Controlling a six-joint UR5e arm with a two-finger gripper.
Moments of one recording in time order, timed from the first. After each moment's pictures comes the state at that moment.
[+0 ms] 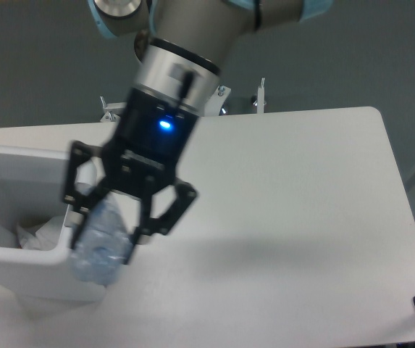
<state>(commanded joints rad) 2.23 -1.90 -1.15 -0.83 0.87 0.02</state>
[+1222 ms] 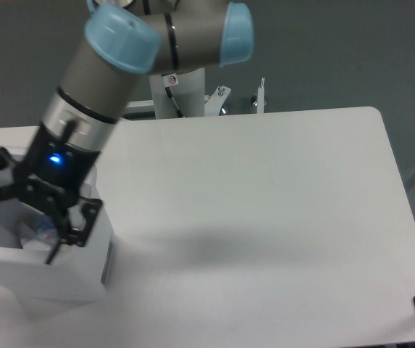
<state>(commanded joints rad) 2.27 -1.89 -1.42 -0.83 0.90 0.24</state>
